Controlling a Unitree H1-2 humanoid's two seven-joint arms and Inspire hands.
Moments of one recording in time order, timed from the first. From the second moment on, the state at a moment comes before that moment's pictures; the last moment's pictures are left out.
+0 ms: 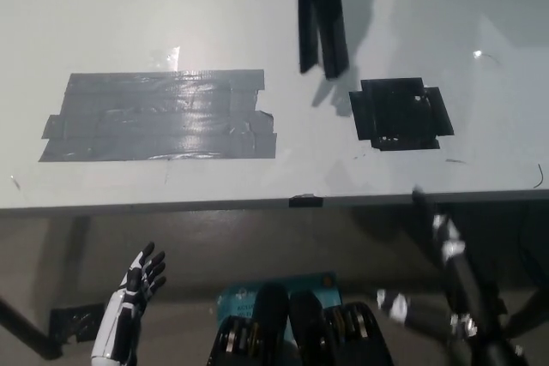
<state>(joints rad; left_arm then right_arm) 0.07 0.10 0.01 0.09 -0.01 -0.18 -0.06 0.03 -0.05 0.13 -0.31 -0.22 -0.09 0.05</state>
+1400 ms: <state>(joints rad) 0.05 0.10 0.01 0.10 0.00 -0.18 -0.06 -0.84 -0.04 0.00 0.45 -0.16 0.19 0.05</state>
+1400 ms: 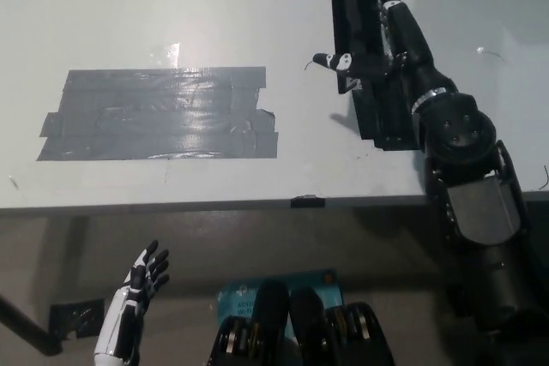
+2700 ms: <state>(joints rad) 0.04 0.10 0.00 0.09 0.01 -0.18 -0.07 -0.85 -0.02 0.08 0.46 -0.21 0.26 -0.05</state>
